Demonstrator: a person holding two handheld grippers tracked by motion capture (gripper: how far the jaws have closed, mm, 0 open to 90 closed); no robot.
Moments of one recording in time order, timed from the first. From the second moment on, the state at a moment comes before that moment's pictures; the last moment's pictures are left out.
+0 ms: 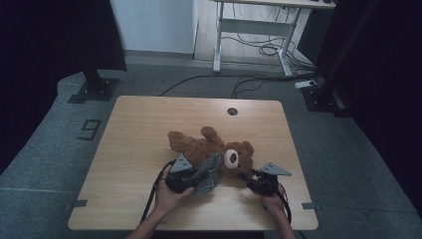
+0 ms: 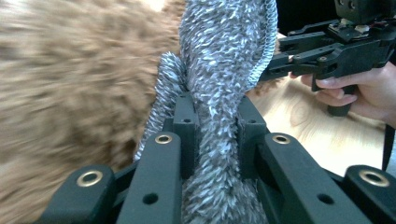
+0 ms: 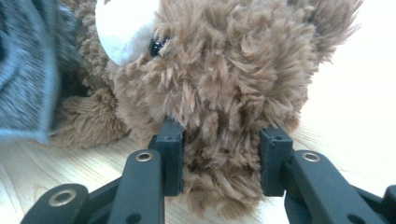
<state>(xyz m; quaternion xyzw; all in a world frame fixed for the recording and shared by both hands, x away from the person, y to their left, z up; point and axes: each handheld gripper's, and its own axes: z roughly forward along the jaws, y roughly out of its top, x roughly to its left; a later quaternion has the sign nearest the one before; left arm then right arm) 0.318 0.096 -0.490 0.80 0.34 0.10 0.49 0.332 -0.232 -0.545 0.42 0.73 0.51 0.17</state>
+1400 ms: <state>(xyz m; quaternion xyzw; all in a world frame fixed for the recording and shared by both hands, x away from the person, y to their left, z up) 0.319 0.080 -0.457 0.80 0.32 0.11 0.50 0.332 -0.233 -0.546 0.42 0.73 0.51 0.17</state>
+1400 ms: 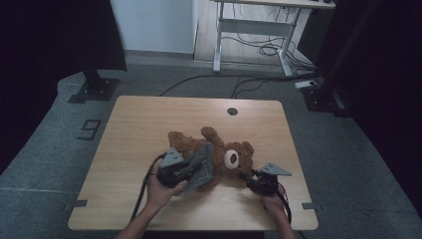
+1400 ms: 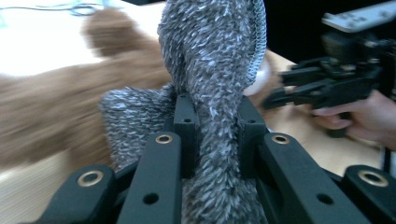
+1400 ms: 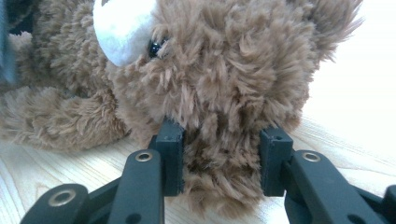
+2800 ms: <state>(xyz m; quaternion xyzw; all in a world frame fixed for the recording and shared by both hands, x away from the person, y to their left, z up) 0.304 0.175 -0.504 0.78 0.40 0.14 0.46 0.332 -0.236 -0.549 0.41 0.74 0.51 0.16</state>
